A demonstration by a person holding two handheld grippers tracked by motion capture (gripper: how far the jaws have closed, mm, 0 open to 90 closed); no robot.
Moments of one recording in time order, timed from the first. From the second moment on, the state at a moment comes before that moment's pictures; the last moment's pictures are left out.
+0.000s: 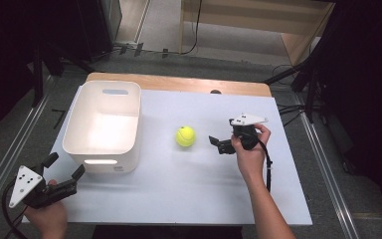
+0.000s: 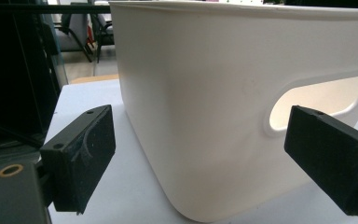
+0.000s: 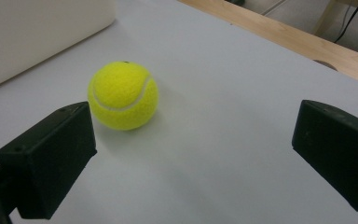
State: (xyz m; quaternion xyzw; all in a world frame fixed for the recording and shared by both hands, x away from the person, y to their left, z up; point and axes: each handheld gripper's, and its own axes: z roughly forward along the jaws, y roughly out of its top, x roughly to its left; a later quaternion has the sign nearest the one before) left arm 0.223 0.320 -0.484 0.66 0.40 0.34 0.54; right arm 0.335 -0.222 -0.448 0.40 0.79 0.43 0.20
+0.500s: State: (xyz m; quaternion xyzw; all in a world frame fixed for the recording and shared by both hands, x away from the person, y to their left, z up) left arm 0.223 0.321 -0.484 0.66 0.40 0.34 0.54; right arm 0.355 -0.207 -0.450 0.39 0.81 0.41 0.17
